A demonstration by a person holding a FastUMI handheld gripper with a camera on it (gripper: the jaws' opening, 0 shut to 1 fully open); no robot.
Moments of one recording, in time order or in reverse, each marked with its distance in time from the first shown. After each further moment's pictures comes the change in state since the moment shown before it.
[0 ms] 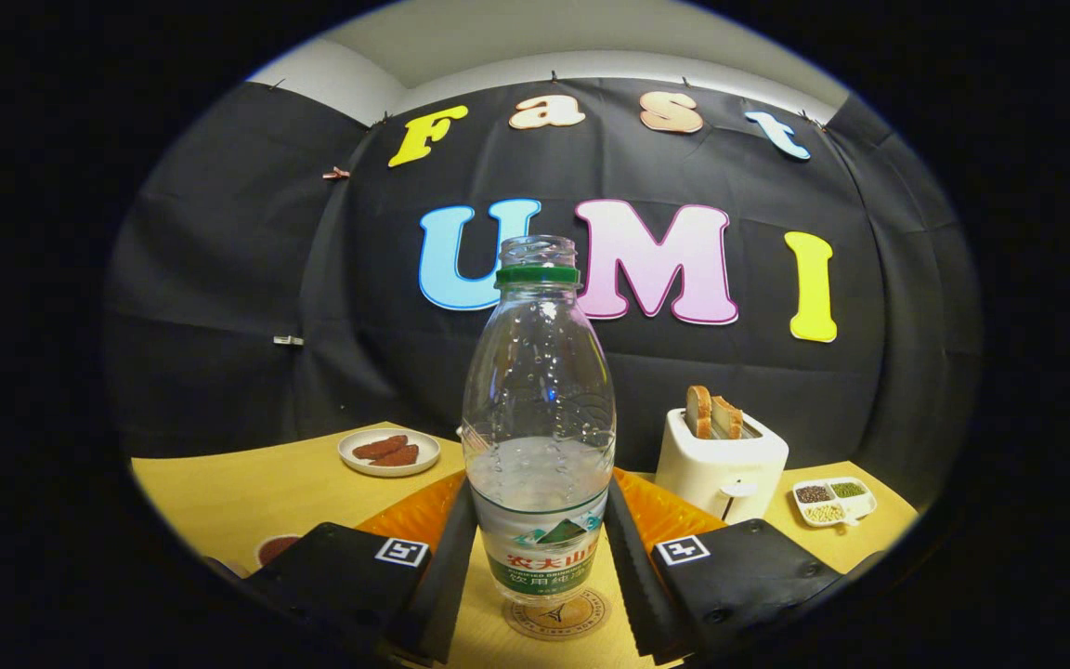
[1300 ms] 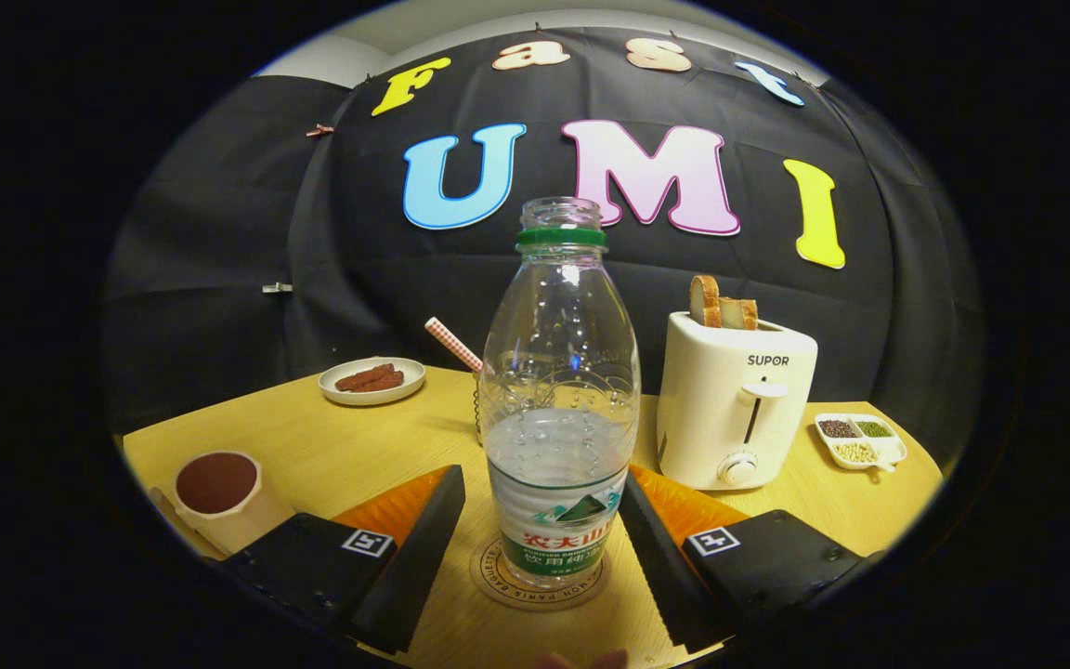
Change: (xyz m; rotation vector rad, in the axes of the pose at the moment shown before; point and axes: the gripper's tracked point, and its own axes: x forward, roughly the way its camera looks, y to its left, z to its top) arm -0.001 -0.010 -0.081 0.032 0.206 -0.006
